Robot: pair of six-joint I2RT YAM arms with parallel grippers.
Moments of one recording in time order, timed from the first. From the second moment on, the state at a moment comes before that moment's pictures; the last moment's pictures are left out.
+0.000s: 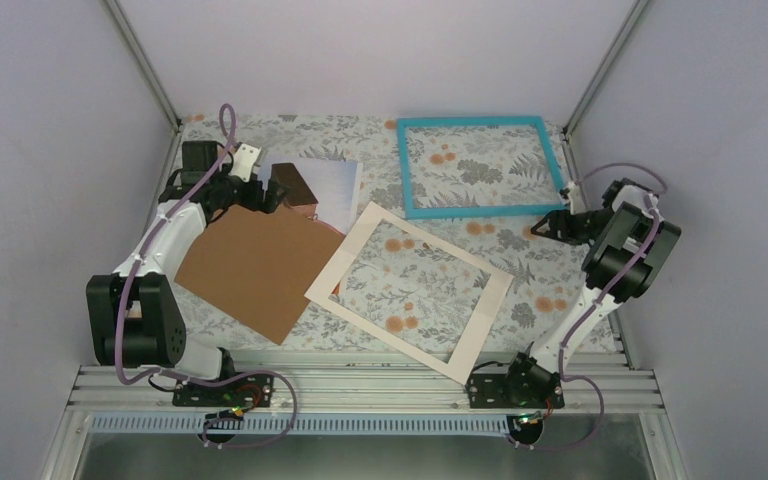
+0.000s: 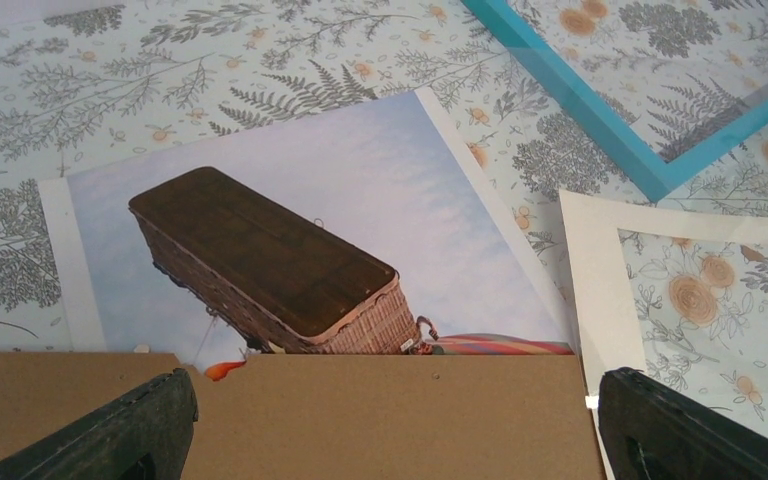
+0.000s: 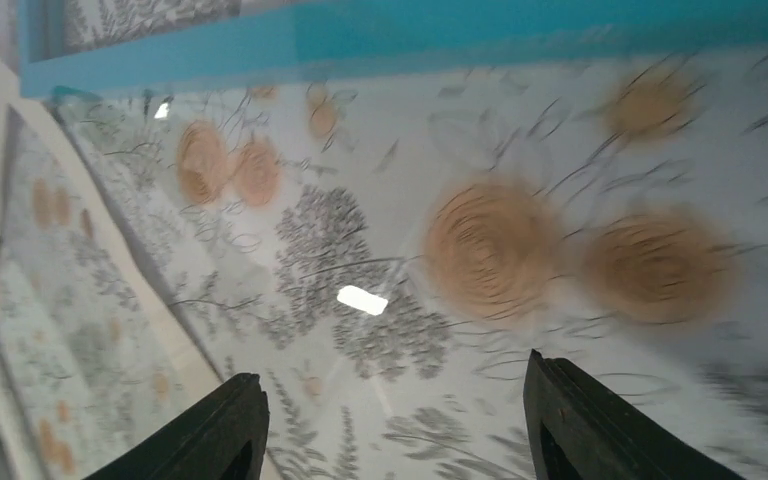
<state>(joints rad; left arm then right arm) 0.02 1.45 1.07 -0.38 0.53 0.22 -0.57 2.08 1.55 -1.11 -0.66 -0.71</state>
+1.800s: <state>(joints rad) 0.02 1.55 1.14 -0.38 0.45 0.17 0.29 2.24 1.67 -1.00 -0.83 -0.61</state>
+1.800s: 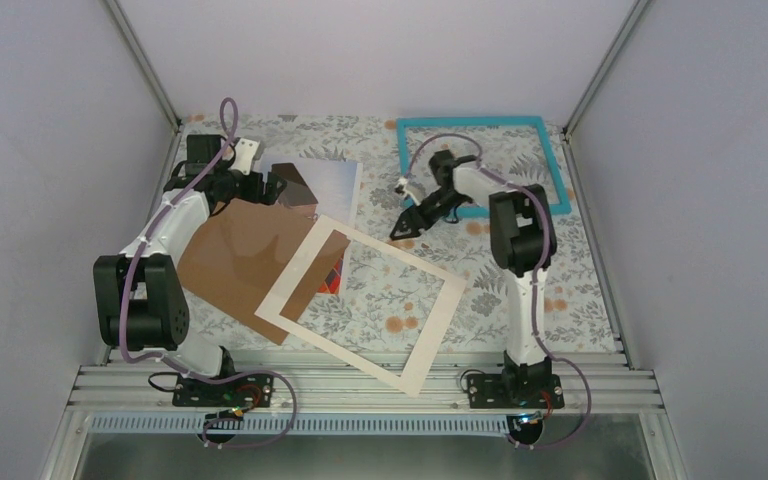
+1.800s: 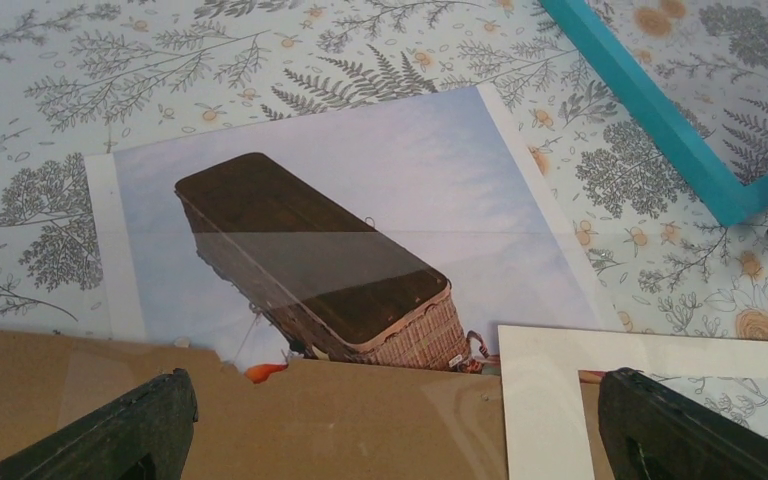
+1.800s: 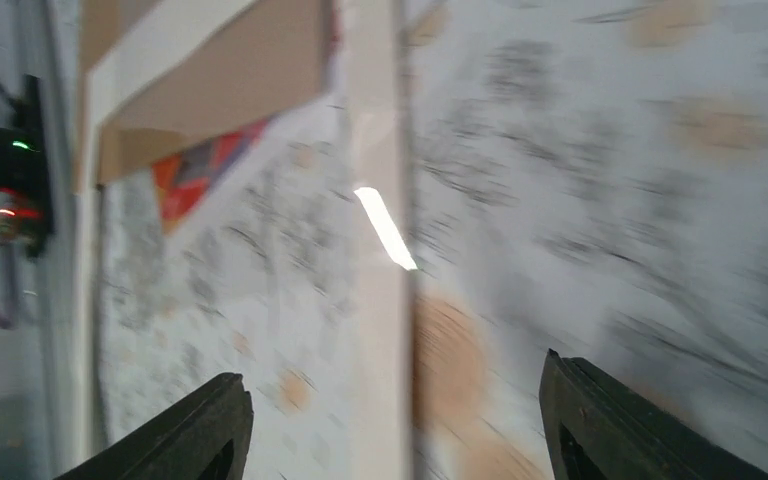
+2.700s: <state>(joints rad) 0.02 1.57 1.17 -0.37 0.49 0.19 0.11 2.28 1.86 -1.09 -0.33 -1.31</state>
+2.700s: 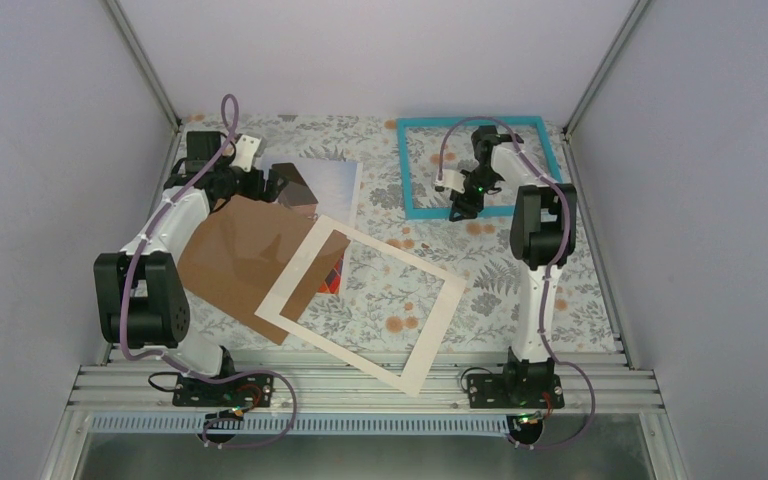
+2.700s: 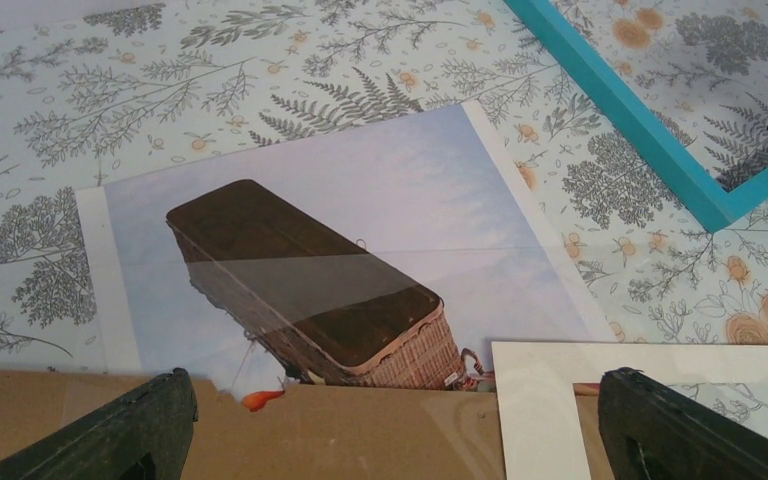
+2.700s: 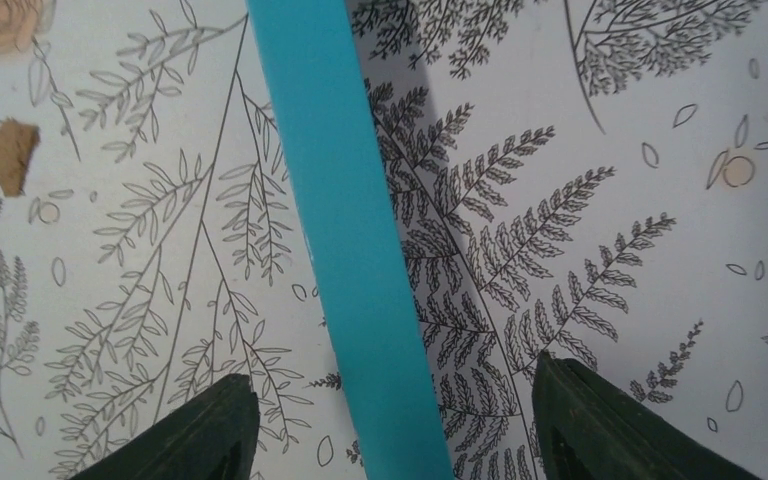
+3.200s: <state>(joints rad) 0.02 1.58 1.20 -0.35 0.49 0.19 0.14 2.27 1.79 -1.01 -0.29 -1.41</state>
